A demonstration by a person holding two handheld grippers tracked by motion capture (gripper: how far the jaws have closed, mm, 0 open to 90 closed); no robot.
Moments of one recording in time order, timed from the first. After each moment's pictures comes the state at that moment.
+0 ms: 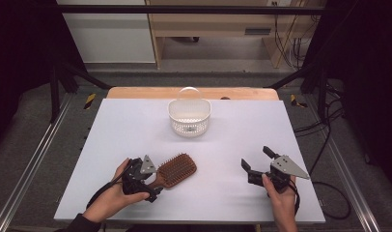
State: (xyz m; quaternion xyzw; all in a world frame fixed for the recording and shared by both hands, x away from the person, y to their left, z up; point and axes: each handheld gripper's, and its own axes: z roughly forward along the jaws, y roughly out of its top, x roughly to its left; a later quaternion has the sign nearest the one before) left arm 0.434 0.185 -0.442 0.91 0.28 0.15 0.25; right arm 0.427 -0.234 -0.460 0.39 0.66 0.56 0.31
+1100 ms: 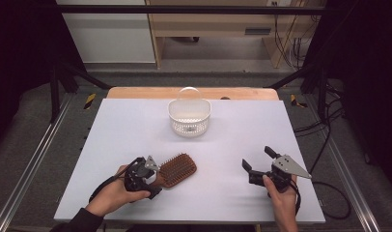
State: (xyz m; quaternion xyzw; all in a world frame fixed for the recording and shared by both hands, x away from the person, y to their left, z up) left arm 0.446 0.182 -0.446 0.93 0.28 0.08 0.20; right arm 0.427 -0.237 -0.460 0.40 0.65 0.56 0.31
